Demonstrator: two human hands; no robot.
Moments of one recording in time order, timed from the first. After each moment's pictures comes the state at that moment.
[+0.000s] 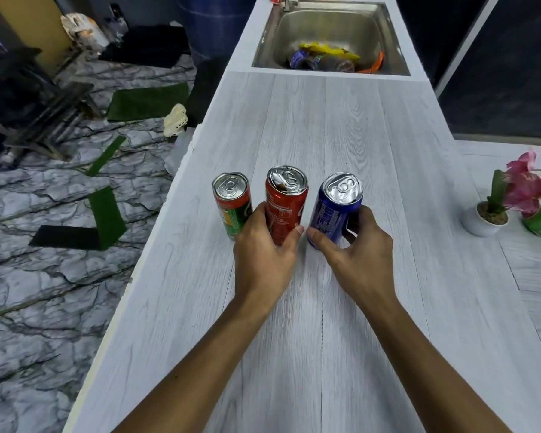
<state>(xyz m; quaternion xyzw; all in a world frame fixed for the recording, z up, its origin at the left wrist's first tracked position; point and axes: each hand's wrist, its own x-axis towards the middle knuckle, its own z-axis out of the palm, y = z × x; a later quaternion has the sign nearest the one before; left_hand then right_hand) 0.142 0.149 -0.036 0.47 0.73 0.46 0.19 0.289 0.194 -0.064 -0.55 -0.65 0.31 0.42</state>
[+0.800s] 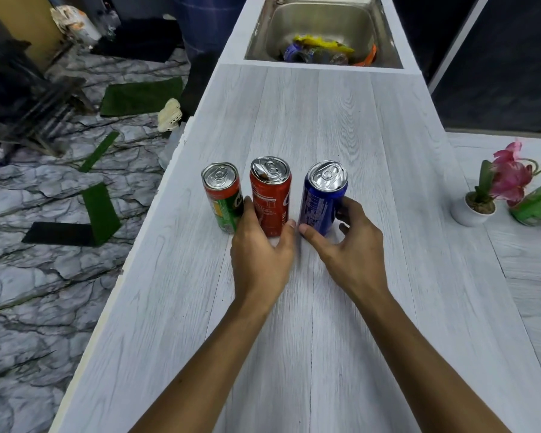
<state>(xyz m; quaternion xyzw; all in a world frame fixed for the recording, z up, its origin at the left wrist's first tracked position) 0.157 0.144 -0.052 0.44 0.75 0.45 0.20 0.294 0.187 -0.060 -0.57 -0.67 0.29 0.37</state>
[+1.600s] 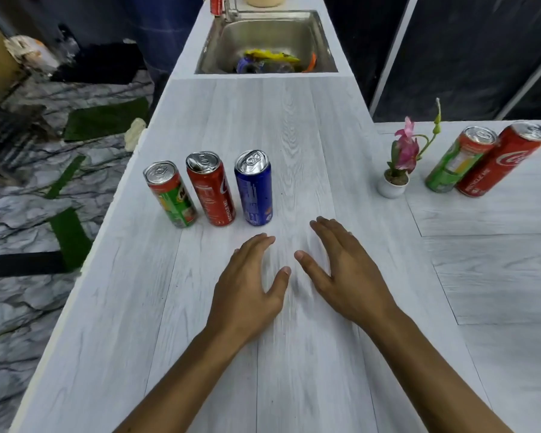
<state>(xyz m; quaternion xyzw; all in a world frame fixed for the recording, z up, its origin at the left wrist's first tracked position) 0.214 0.071 -0.055 0.62 0.69 0.27 0.25 0.394 0.113 -0.038 -0.59 -0.77 0.19 0.17</state>
